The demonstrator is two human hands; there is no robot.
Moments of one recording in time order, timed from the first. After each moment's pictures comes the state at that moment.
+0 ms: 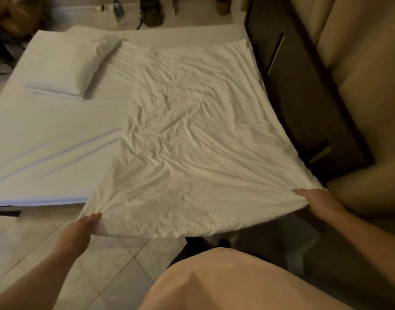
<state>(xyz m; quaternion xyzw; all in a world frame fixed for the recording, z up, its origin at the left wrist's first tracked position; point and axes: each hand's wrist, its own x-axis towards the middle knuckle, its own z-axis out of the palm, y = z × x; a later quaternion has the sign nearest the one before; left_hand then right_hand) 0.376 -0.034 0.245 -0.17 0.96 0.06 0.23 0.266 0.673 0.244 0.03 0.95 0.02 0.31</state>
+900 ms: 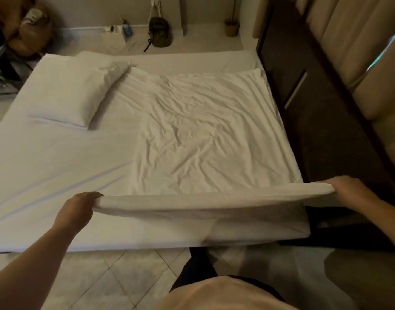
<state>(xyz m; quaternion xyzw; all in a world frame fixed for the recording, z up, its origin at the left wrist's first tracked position) 0.091 -0.106 0.270 -0.16 0.98 0.10 0.11 0.007 0.590 0.344 0.15 0.94 -0.02 0.30</state>
